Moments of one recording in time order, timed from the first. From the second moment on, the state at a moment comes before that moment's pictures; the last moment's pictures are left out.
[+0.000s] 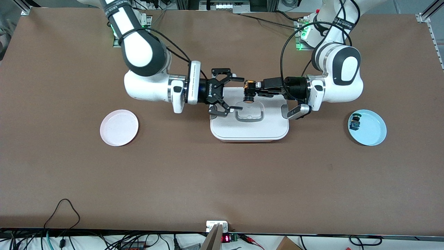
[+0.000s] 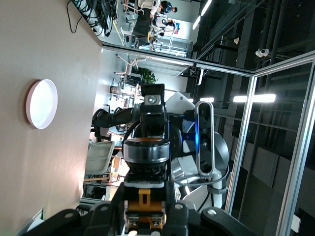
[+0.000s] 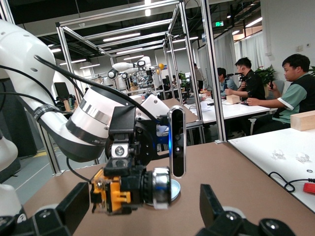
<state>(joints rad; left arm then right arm) 0.04 0.20 -0.36 -2.09 -1.81 1.84 0.61 0.72 0.42 -0.17 -1.66 1.84 2.09 -1.91</state>
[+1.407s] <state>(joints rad) 0.30 0.22 -0.35 -1.84 0.11 1.68 0.82 0.12 0.23 -0.20 -1.74 1.19 1.36 -1.64</state>
